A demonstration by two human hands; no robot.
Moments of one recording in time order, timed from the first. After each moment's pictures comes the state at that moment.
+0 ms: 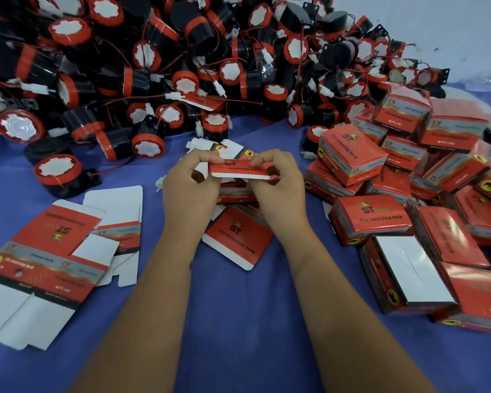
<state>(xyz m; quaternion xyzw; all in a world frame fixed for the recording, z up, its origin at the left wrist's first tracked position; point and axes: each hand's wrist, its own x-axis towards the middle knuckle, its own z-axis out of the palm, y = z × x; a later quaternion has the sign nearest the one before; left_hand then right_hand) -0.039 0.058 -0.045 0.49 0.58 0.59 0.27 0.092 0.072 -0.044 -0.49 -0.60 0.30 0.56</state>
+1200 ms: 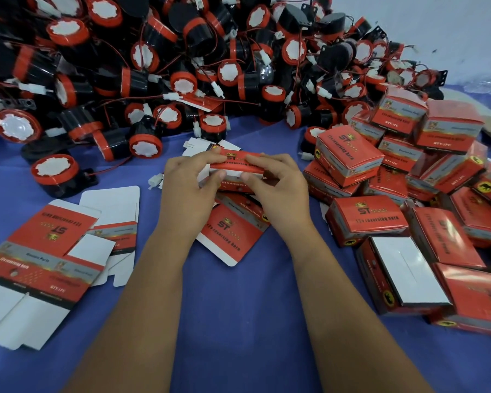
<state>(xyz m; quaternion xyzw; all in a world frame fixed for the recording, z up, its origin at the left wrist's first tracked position) -0.049 0.069 -0.054 0.62 0.60 0.47 0.18 0.106 0.079 -0.047 -0.51 -0.62 0.29 0.51</state>
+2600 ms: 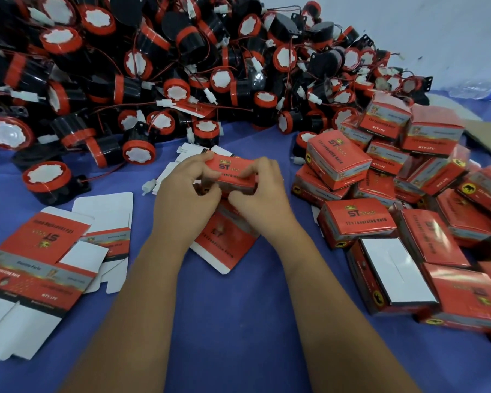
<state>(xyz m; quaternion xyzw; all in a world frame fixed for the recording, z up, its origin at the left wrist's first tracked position) -0.045 0.061 -0.053 0.62 0.55 0.53 0.19 0.098 0.075 -0.049 -0.53 -0.68 0.27 0.44</state>
